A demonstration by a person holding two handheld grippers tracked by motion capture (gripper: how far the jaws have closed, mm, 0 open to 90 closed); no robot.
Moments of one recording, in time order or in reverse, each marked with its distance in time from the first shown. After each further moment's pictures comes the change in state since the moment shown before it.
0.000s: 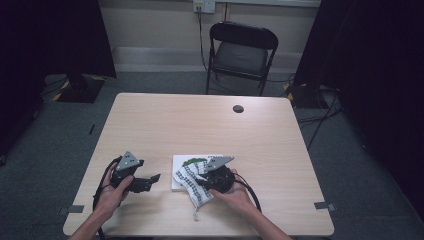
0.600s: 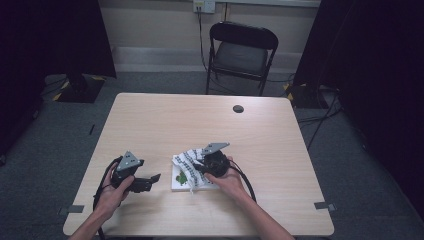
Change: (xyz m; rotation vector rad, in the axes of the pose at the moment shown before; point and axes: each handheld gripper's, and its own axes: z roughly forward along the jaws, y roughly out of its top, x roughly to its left) left arm -0.001 0.000 0.001 0.001 0.003 0.002; right arm -0.036 0.024 0.026 -0.023 -0.066 0.051
